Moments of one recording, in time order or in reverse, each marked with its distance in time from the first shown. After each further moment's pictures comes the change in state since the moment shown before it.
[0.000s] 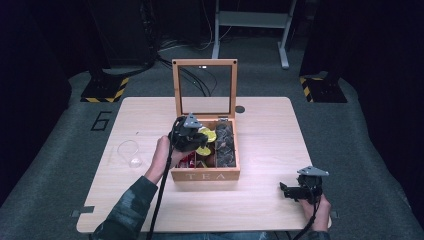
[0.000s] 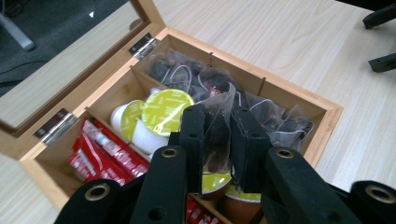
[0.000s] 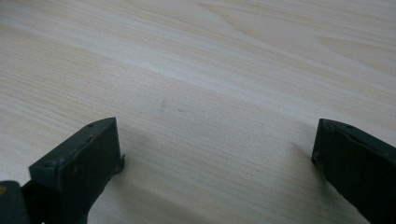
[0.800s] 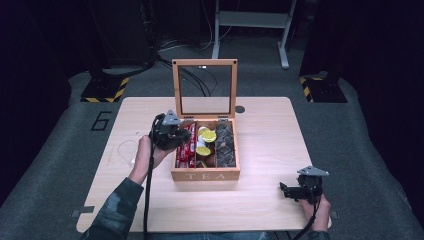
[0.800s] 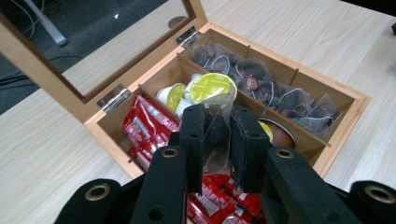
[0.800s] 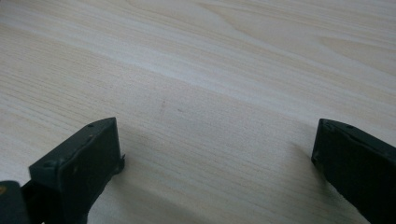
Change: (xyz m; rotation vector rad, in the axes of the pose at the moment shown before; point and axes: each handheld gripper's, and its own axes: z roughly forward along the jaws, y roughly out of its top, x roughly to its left) left arm 0.024 -0.021 -0.038 -0.023 0.085 -0.046; right arm 0.000 0.000 0.000 -0.003 -0.001 0.001
